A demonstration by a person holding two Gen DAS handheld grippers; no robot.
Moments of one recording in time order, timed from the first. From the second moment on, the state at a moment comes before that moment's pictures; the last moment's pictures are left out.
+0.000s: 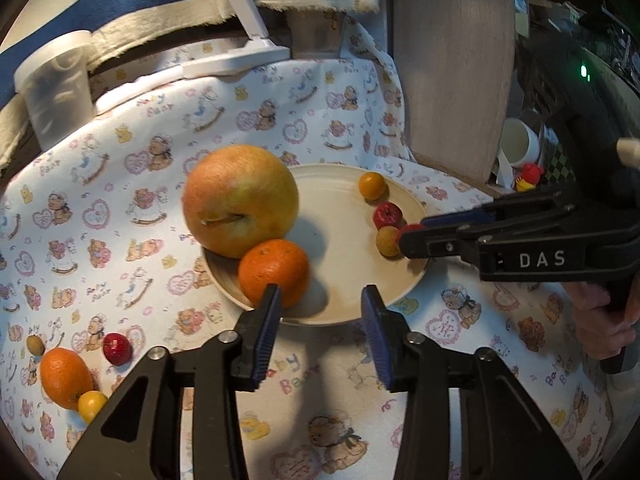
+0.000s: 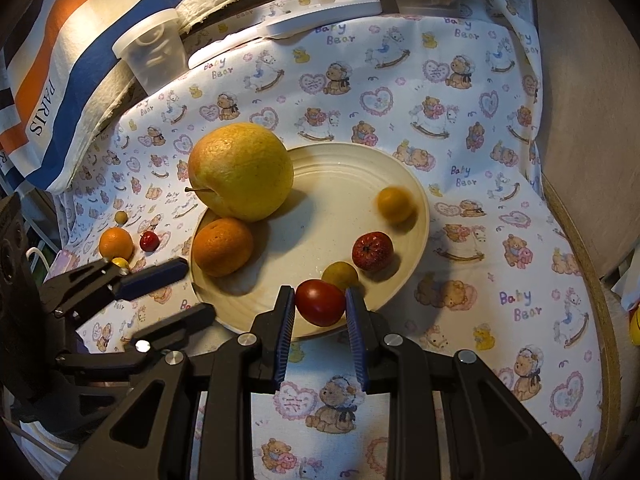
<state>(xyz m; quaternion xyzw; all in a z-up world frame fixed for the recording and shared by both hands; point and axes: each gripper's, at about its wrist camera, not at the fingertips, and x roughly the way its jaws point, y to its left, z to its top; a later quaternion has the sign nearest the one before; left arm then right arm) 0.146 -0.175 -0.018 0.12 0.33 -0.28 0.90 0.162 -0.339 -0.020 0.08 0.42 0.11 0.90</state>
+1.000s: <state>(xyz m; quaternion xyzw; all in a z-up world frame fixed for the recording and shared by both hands) 0.106 -0.054 0.041 0.08 0.19 -0.12 0.97 0.150 -0.337 -0.001 0.06 0.35 0.07 0.93</state>
